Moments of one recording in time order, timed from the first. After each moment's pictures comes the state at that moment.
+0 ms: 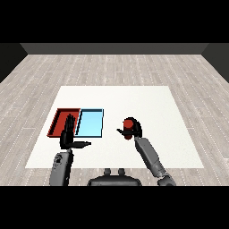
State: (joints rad) left arm 0.01 0.05 0.05 -1.62 0.04 -0.05 -0.43; right arm -0.38 -0.01 0.21 -1.02 -0.20 -0.28 -0.28
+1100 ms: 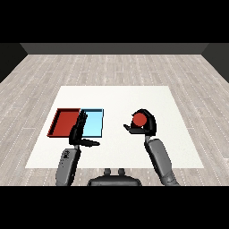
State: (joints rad) left arm -0.07 0.01 -0.07 -1.64 0.04 -0.09 -0.31; right arm -0.26 -0.09 0.20 -1.65 -0.08 -0.31 -0.11
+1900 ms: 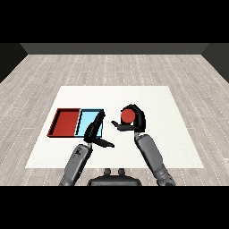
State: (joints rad) left arm -0.19 0.00 -0.31 -1.61 0.07 0.03 -0.15; right arm -0.40 0.00 0.28 -1.60 -0.01 -0.44 -0.12
